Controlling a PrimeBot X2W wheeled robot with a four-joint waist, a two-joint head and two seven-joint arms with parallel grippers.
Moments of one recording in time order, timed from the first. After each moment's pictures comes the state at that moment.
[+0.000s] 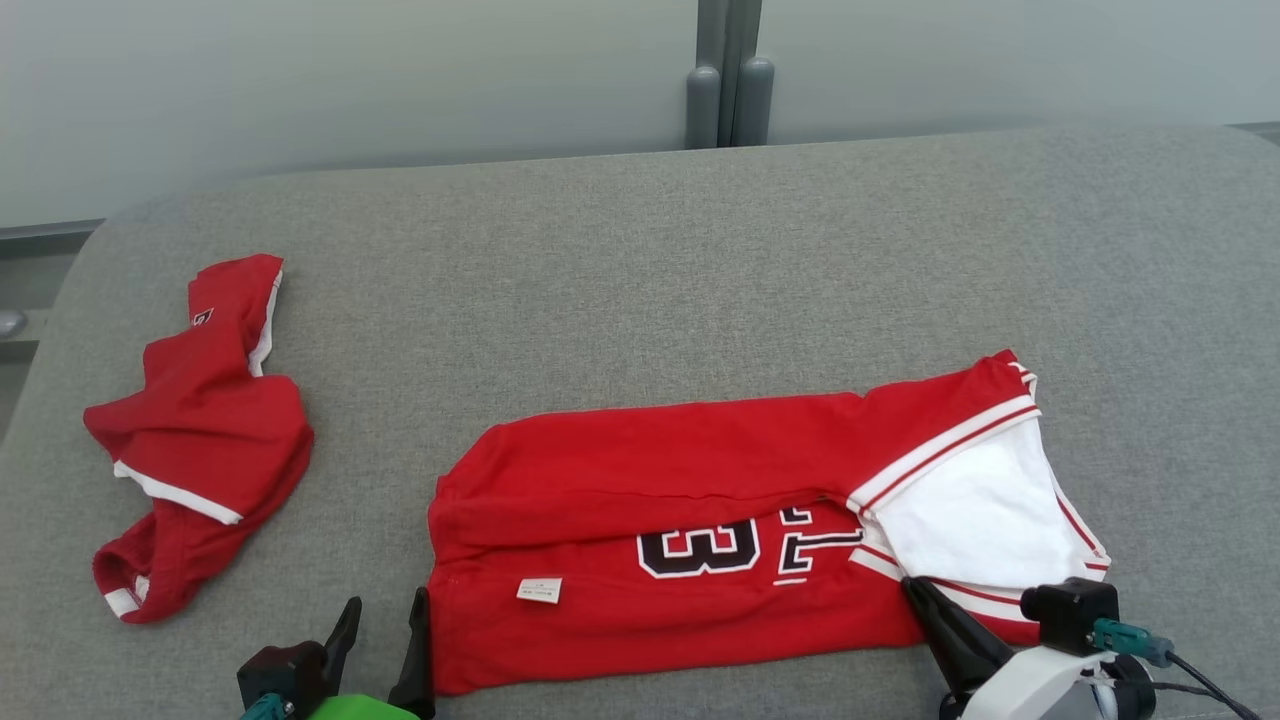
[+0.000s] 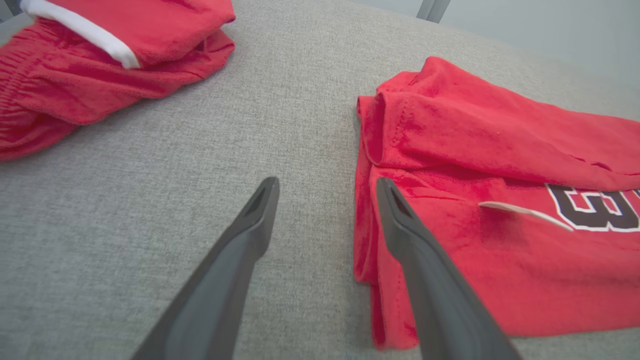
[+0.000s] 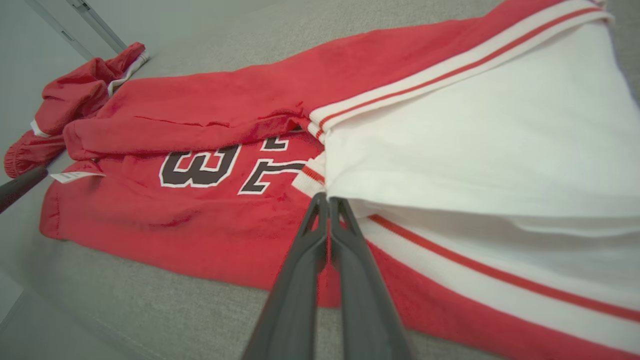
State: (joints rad) left arm -0.04 0.05 -0.09 0.55 -0.31 -0.13 -0.26; right arm -0.12 -0.34 0.55 0.45 0.70 0.13 -0.26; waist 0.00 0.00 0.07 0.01
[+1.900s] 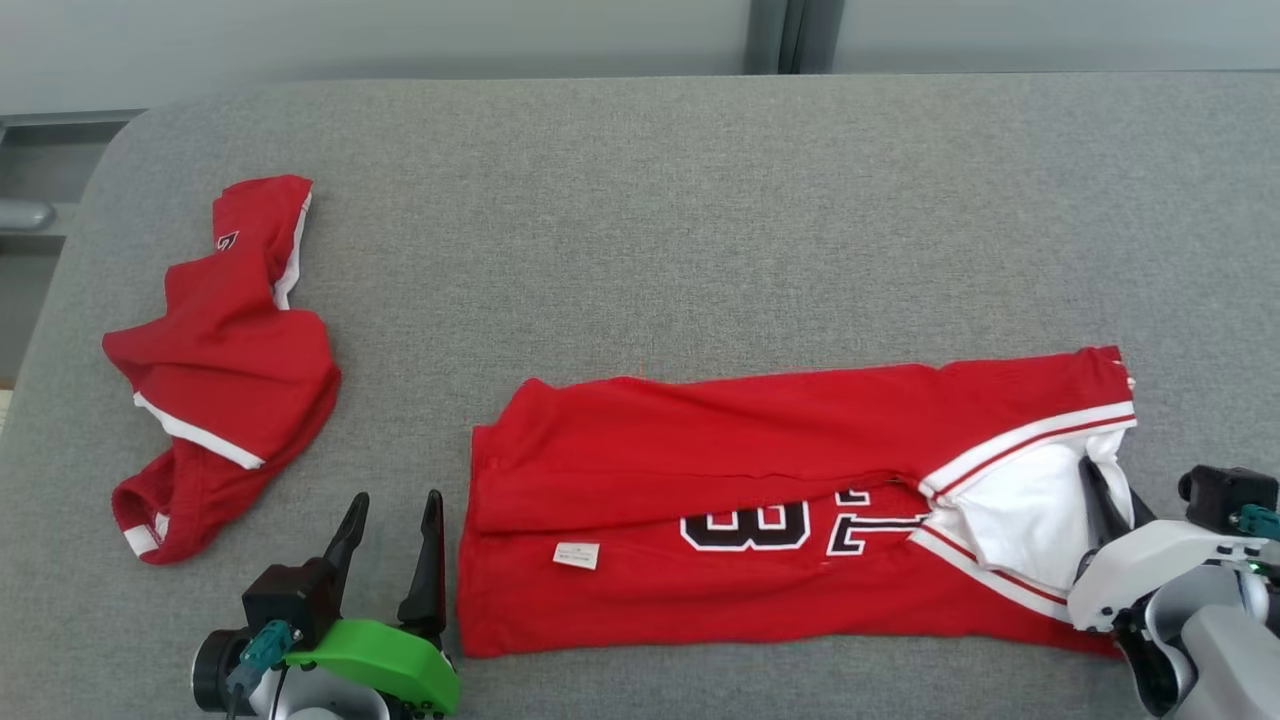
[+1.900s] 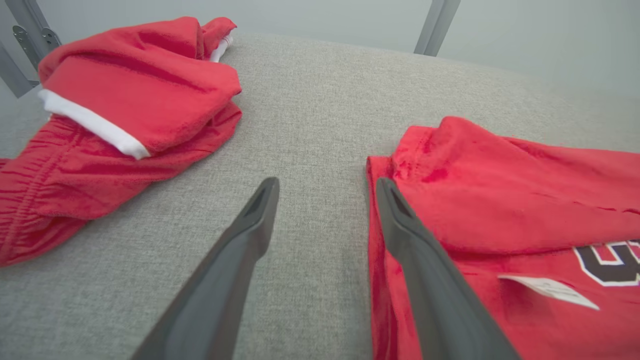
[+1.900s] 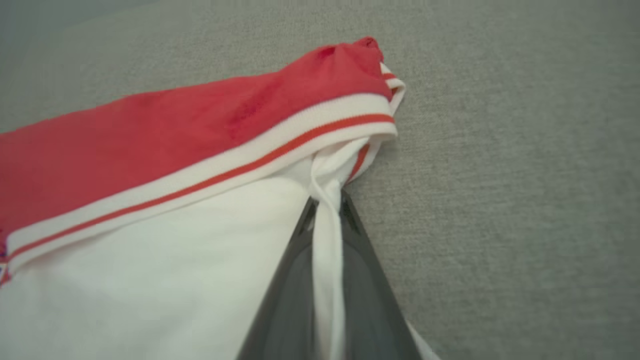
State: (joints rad) left arm -0.11 0.05 -0.11 0.42 -0.24 -0.13 -0.26; right arm -0.31 -0.31 0.18 0.80 0.53 0.13 -0.27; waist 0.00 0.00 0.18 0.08
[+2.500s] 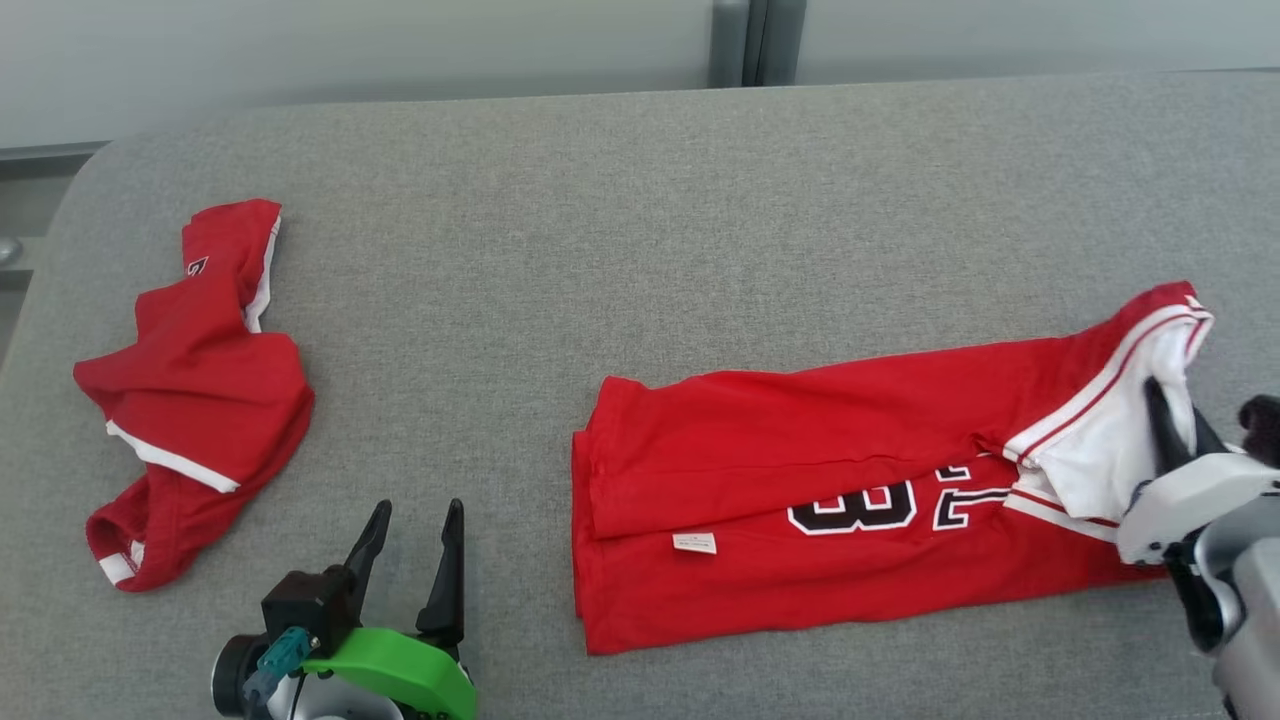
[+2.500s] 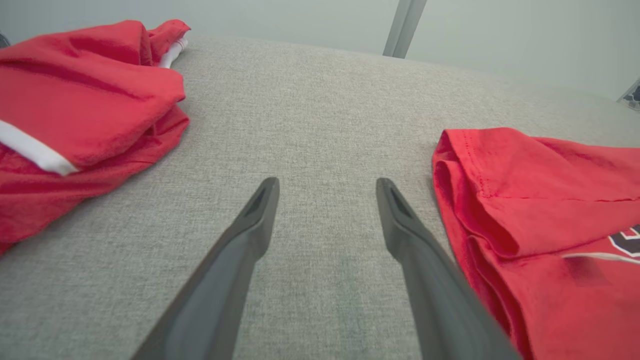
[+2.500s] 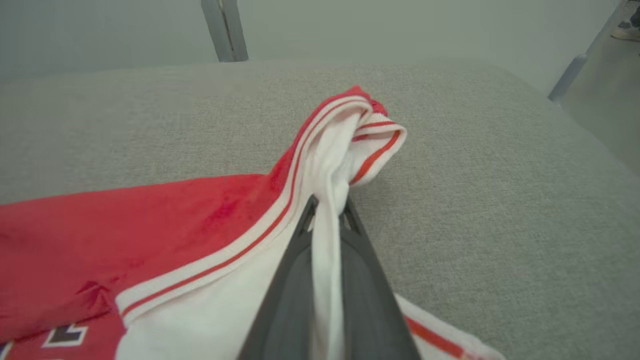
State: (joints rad) left arm -0.10 0.05 -0.15 0.42 -0.26 -0.13 -0.26; right arm -0.38 -0.40 0.06 0.78 0.42 0.13 -0.26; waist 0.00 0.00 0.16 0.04
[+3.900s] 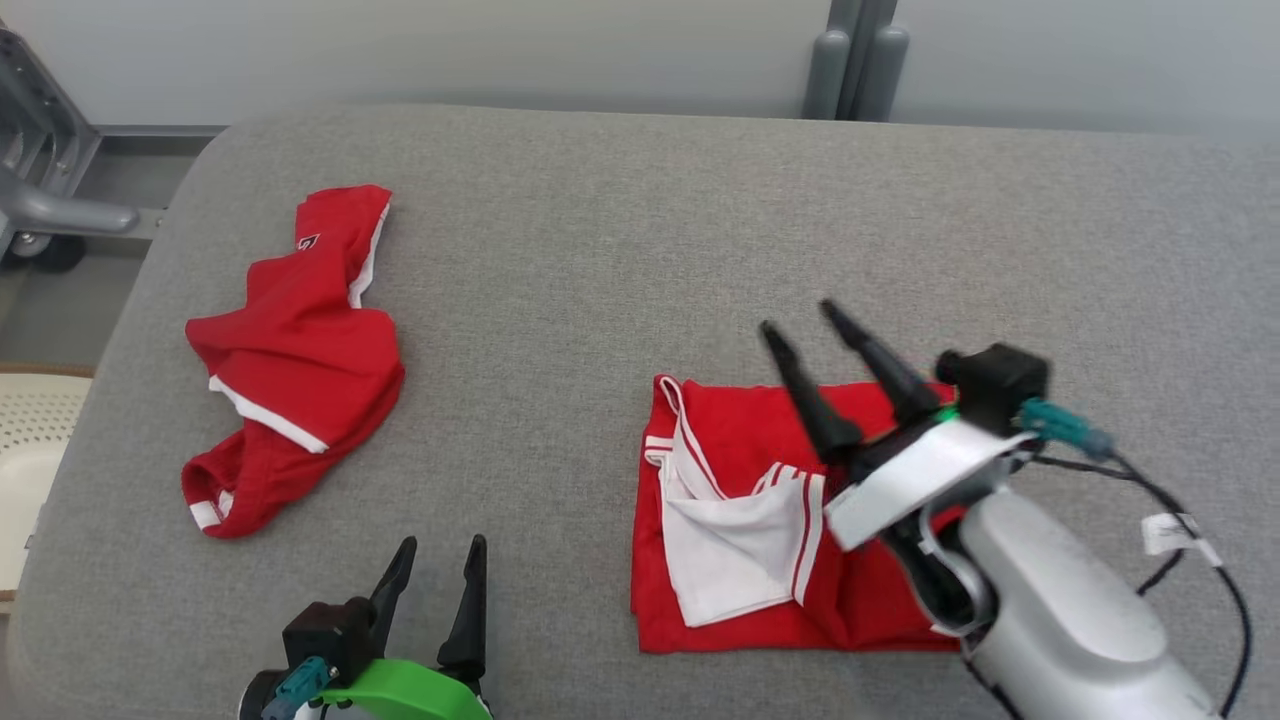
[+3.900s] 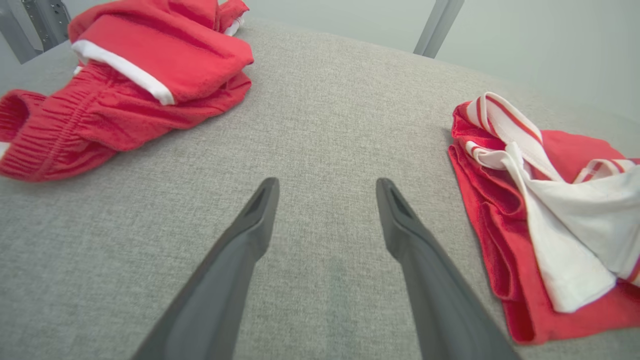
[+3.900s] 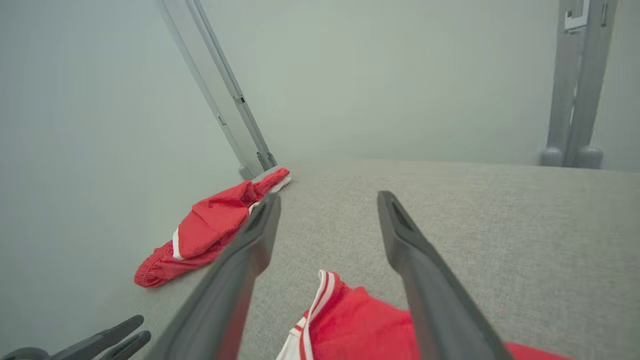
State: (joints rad) left arm -0.05 0.05 -0.20 0.43 -0.32 -0.13 -0.26; right arm -0.44 -0.17 0.53 0.38 0.59 0.13 -0.26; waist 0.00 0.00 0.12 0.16
